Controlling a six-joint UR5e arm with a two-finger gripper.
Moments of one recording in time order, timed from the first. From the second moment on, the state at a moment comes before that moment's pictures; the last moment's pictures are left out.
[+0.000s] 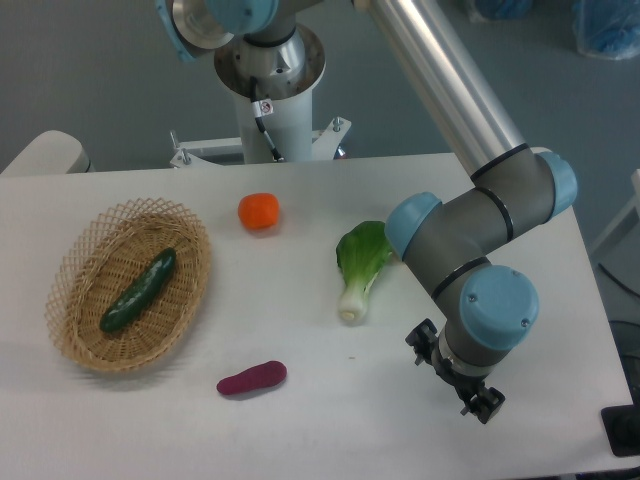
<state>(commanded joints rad) 2.53 -2.33 -1.08 -1.28 1.56 1.42</state>
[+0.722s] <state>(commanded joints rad) 2.49 -2.32 -1.11 -1.29 1.55 1.37</state>
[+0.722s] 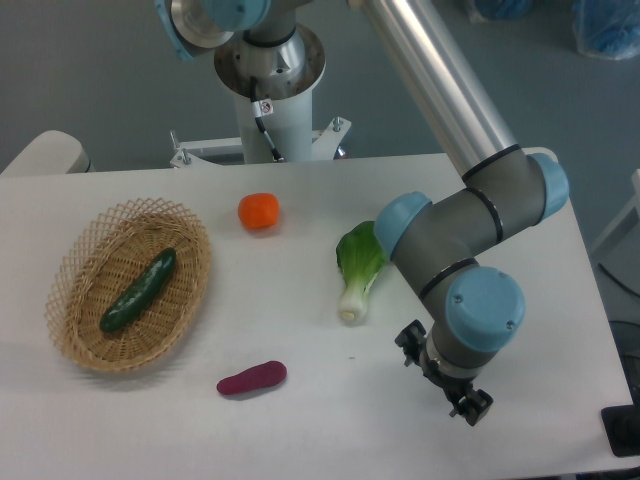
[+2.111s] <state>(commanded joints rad) 2.13 -2.01 -1.50 -1.25 1.51 0.89</state>
